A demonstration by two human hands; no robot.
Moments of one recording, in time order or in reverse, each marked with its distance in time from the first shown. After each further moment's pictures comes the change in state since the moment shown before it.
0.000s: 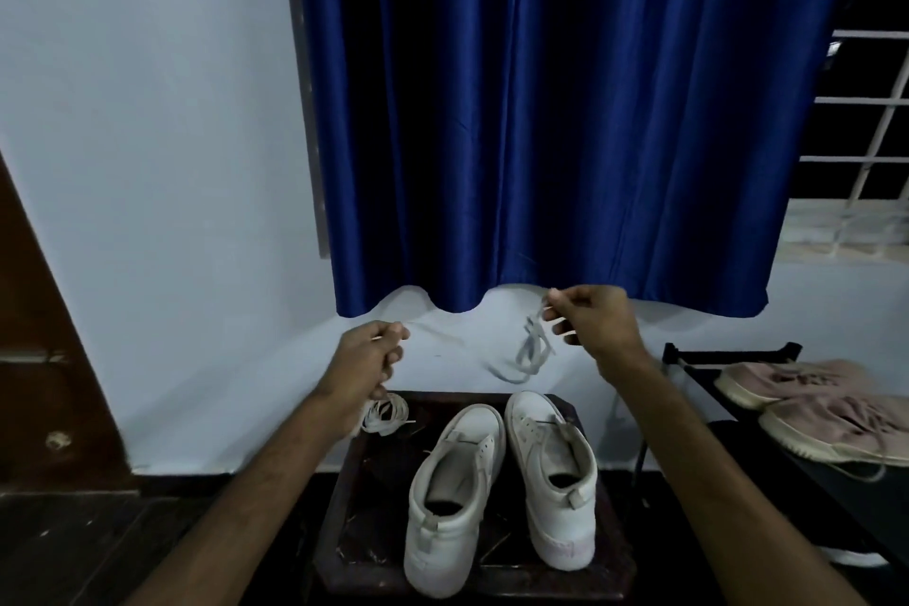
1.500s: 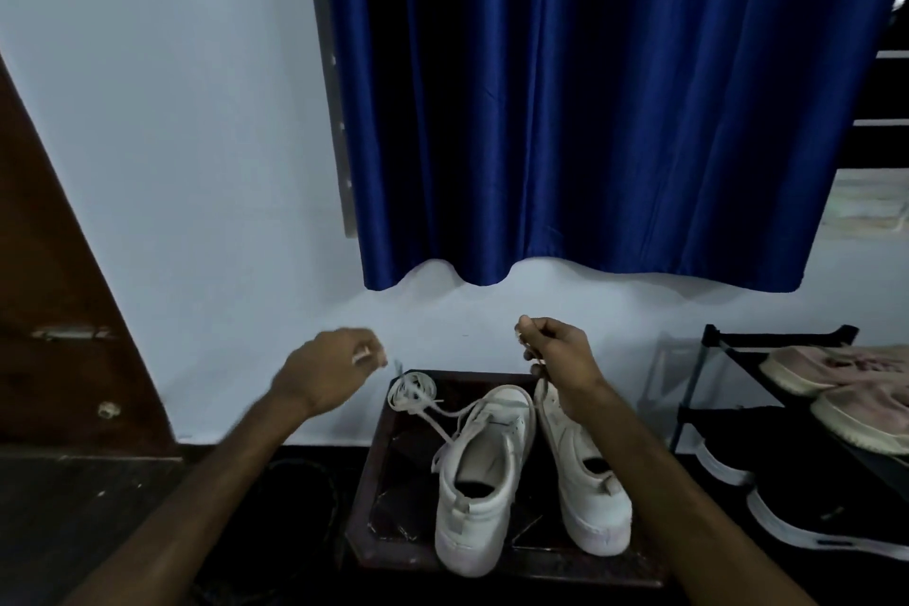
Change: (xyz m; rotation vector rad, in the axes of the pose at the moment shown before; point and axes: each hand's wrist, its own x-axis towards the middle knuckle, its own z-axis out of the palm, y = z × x) left_hand 0.008 -0.024 -0.076 1.017 -0.047 0.212; right_hand -0.027 0.051 0.075 0.304 -0.179 0.195
